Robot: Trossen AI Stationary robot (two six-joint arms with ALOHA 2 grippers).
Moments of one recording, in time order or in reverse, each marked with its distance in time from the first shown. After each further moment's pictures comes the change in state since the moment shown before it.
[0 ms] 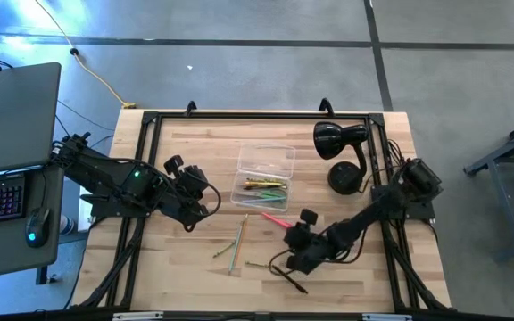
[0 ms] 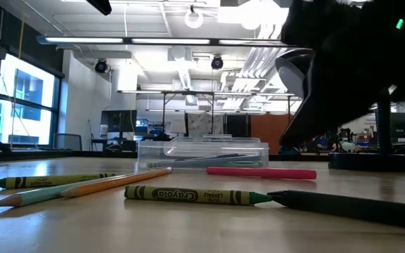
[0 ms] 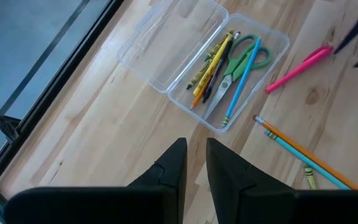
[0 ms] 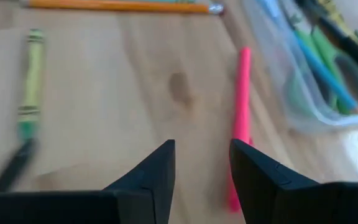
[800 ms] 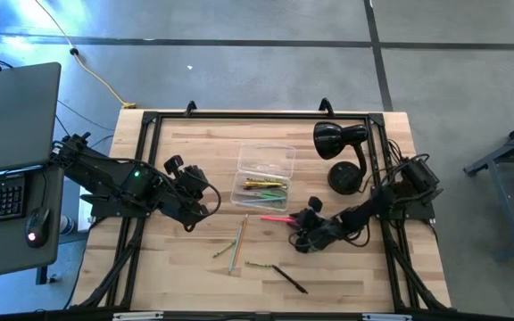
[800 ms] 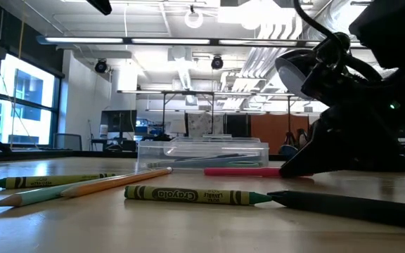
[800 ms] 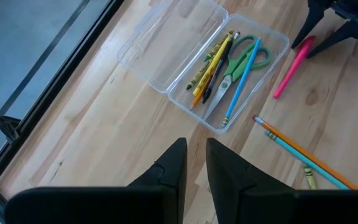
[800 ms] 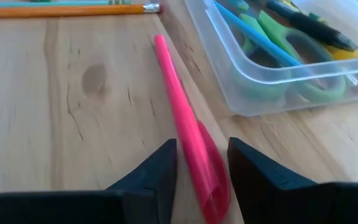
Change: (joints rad) left arm 0.000 0.000 0.000 0.001 0.000 0.000; right arm -0.086 0.033 -0.452 0.750 0.028 -0.140
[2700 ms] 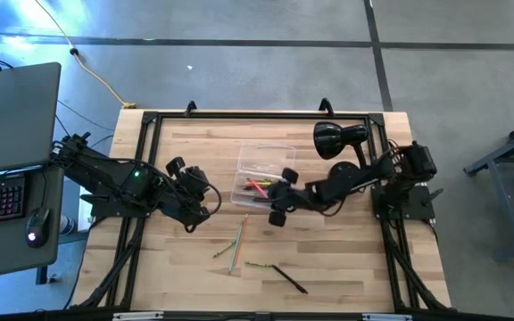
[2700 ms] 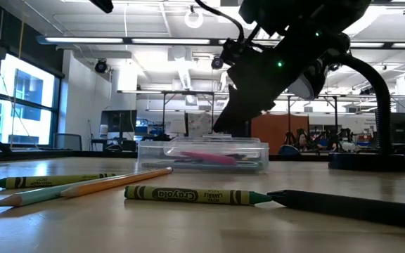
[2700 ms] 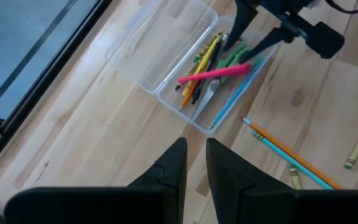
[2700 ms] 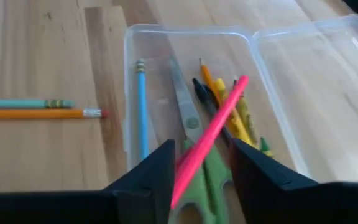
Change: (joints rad) left arm 0.000 0.000 0.000 0.034 0.029 0.000; right arm -0.337 -0.093 0.386 -0.419 -0.246 -0.327
